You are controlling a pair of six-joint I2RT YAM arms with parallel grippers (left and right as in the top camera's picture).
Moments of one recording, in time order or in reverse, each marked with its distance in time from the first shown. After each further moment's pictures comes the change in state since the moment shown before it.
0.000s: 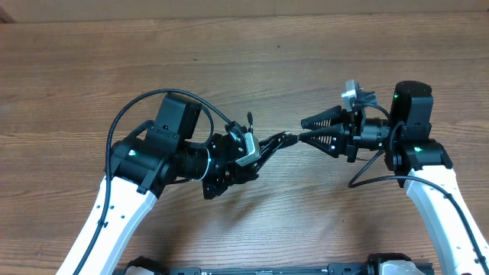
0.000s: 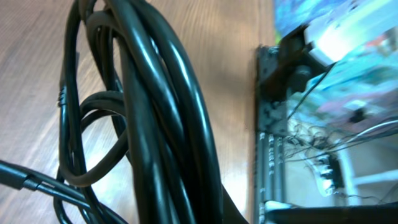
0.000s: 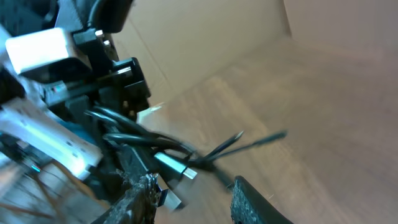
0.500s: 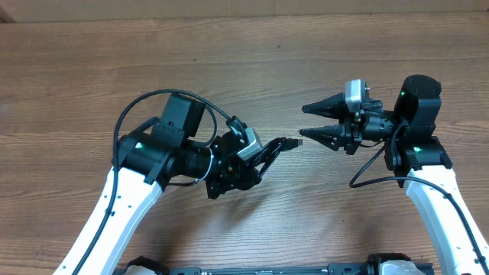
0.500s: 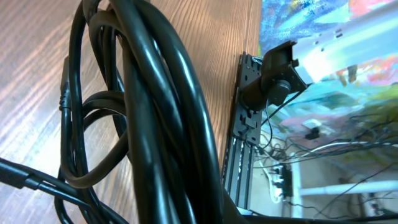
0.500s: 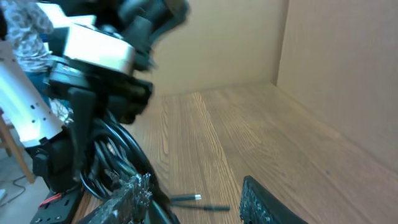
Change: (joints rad) left arm 0.000 0.055 0.000 -0.027 0.055 -0.152; right arm 0.013 0.000 0.000 0.255 -0.008 -0.106
